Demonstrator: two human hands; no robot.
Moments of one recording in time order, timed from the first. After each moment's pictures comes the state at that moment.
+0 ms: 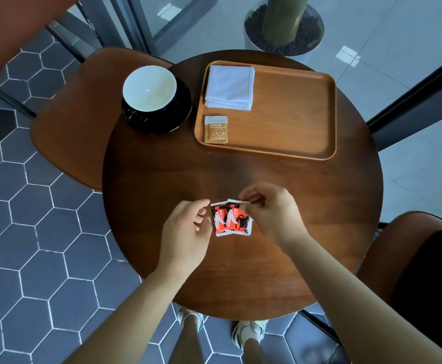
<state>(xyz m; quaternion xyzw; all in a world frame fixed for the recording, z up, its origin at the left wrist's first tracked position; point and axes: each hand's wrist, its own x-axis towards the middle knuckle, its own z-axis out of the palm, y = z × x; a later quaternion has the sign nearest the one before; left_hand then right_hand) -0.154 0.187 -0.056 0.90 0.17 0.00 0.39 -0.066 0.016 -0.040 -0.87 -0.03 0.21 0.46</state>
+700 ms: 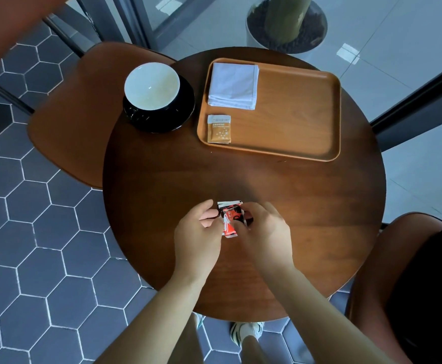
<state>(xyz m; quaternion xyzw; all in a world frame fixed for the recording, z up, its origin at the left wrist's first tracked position) -0.146 0.161 -0.050 0.75 0.35 -0.03 0.56 -0.110 0.039 -0.055 -0.95 -0.02 0.10 0.31</state>
